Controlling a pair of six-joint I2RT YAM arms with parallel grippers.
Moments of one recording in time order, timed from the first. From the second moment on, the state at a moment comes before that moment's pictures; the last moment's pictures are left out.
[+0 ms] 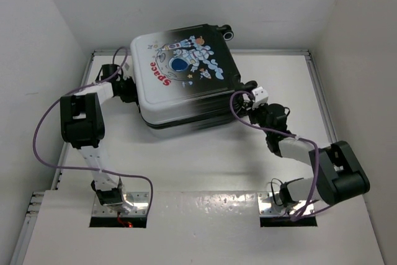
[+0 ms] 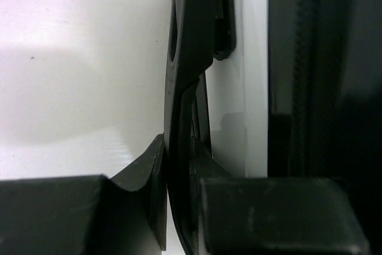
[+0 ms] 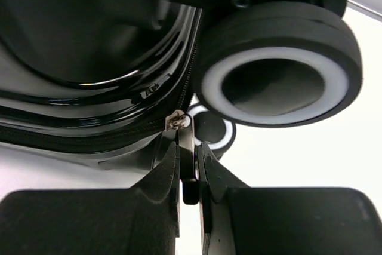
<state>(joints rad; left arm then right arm) 0.14 1.93 1.25 -0.23 0.36 -0.27 0.28 1.36 0.35 0.72 -0.04 -0.20</state>
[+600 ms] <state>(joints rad) 0.18 2.35 1.91 -0.60 0.62 -0.11 0.03 1.80 0.63 0.99 -0.47 0.19</state>
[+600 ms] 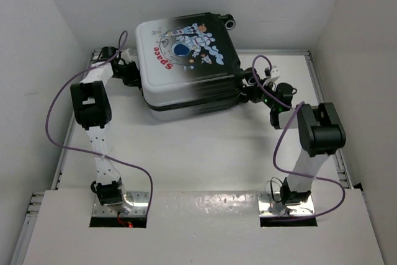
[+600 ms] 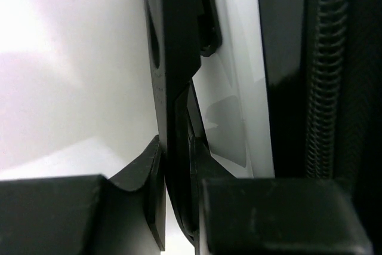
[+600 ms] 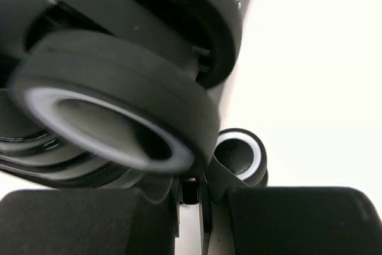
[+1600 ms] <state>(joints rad) 0.14 2.39 2.02 -0.60 0.52 0.00 0.10 2.66 1.86 0.90 -0.36 0.41</state>
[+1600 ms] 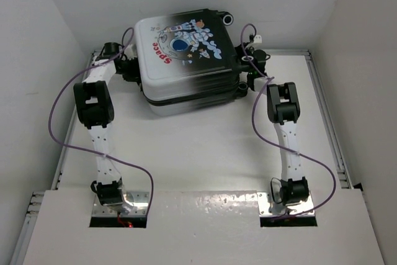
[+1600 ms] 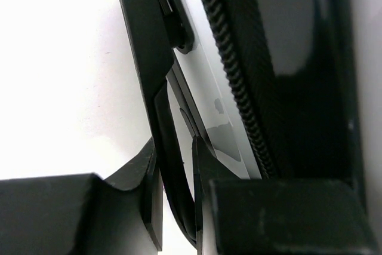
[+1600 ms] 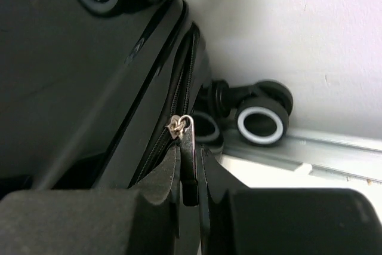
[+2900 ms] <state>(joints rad) 0.44 1.55 0.99 -0.24 0.46 -0.25 0.20 2.01 0.77 0.53 -0.75 0.94</state>
